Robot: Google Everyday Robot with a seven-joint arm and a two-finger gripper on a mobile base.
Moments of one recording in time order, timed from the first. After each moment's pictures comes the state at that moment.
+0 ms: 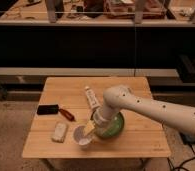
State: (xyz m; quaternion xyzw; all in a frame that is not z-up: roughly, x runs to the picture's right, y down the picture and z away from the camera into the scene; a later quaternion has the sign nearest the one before) arm -0.018 0.213 0.722 -0.07 -0.46 -0.70 0.54
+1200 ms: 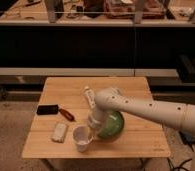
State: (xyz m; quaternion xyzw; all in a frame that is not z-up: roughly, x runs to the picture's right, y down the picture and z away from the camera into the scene) arm -0.037 0.224 0.737 -0.09 -0.47 -0.70 0.53
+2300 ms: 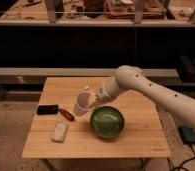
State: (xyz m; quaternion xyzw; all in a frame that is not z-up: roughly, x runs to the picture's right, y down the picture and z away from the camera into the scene) arm -0.009 0.059 0.719 0.06 -0.42 -0.62 0.66
